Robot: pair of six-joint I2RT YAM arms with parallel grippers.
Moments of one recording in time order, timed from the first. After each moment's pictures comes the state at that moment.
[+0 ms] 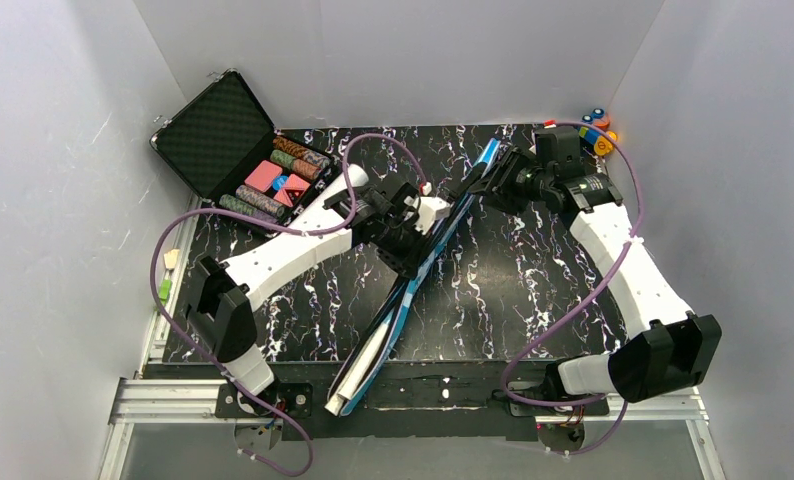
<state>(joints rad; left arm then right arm) -0.81 1.65 1.48 -0.86 0.34 -0.05 0.29 1.34 1.35 -0.69 -0.29 0.83</state>
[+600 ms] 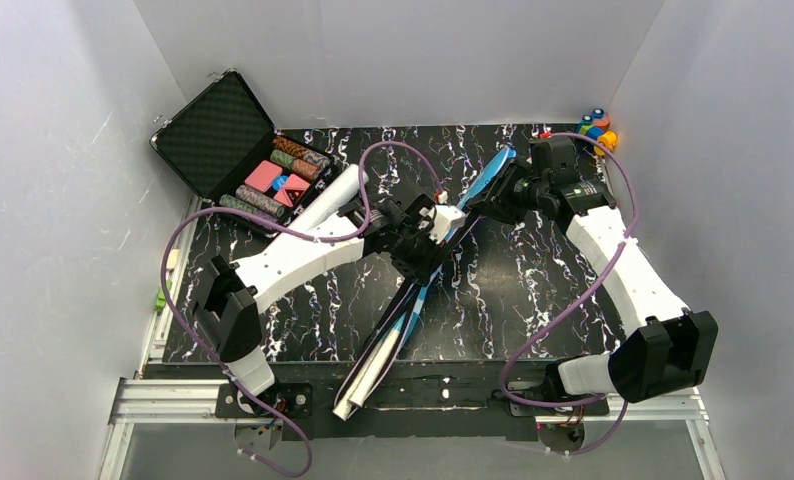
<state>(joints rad) -0.90 1.68 1.48 -0.81 0.30 -0.07 0.29 1.34 1.28 -0.69 -0.28 0.84</state>
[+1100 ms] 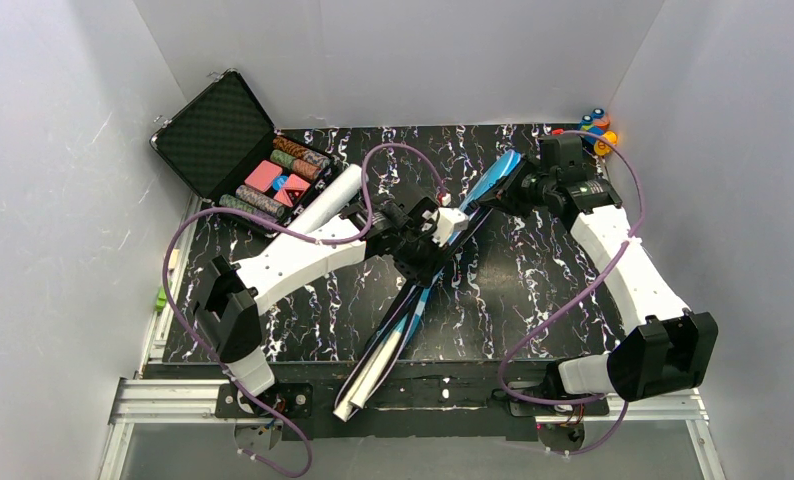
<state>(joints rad) -0.92 1.68 1.48 -0.80 0.29 -0.07 0.25 1.34 1.28 -0.66 -0.27 0.87</state>
